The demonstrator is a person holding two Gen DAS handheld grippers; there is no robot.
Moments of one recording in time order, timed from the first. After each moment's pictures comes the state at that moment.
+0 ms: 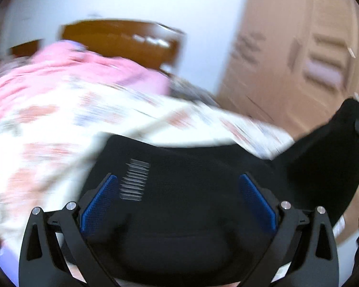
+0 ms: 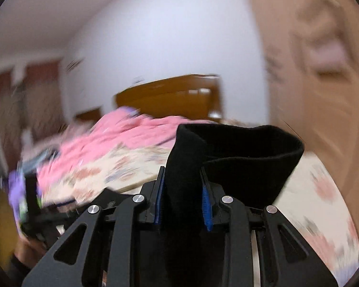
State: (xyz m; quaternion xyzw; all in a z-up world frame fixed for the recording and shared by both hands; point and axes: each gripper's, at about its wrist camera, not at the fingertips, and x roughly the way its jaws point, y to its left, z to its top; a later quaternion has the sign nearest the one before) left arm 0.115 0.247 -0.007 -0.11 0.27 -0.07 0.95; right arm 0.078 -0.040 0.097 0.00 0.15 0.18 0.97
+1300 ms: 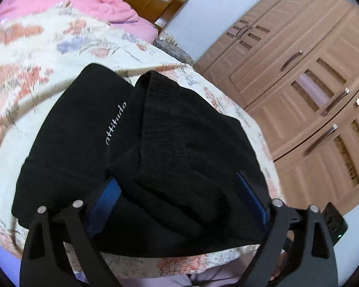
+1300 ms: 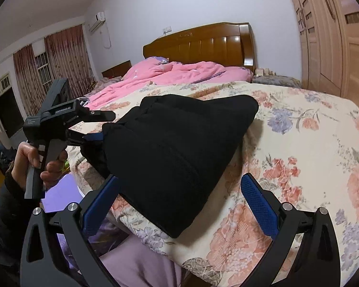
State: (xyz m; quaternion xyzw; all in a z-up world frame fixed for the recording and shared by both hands) left arm 0.135 0.251 -0.051 -0.25 0.41 -0.19 0.86; right arm 0.050 -0.066 -0.024 0.04 0.29 0.26 0.92
